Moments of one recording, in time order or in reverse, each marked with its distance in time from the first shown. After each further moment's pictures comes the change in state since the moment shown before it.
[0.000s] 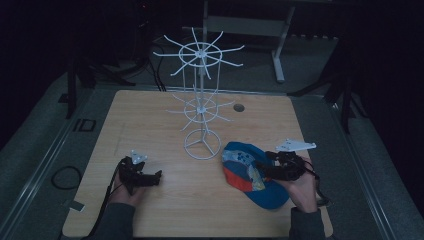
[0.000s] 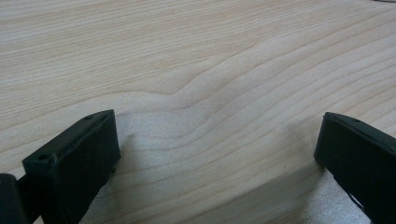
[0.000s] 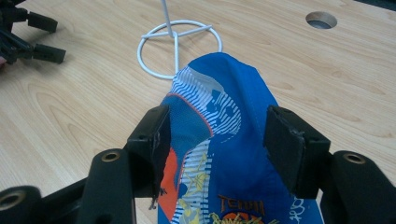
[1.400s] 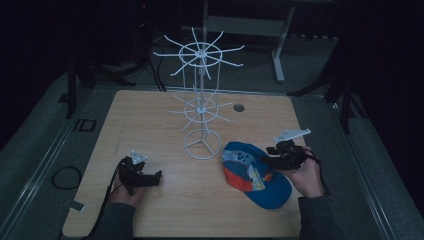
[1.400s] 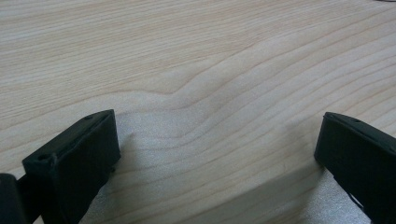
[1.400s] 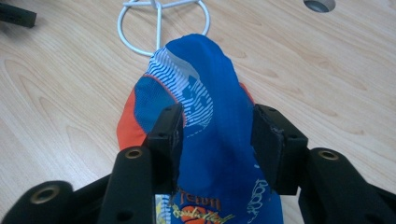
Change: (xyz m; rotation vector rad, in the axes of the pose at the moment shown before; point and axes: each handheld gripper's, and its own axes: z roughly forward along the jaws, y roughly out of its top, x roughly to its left) left arm 0.000 0.000 0.000 0.001 -0.002 0.000; right arm -0.022 0.022 0.008 0.146 -0.012 -0.084
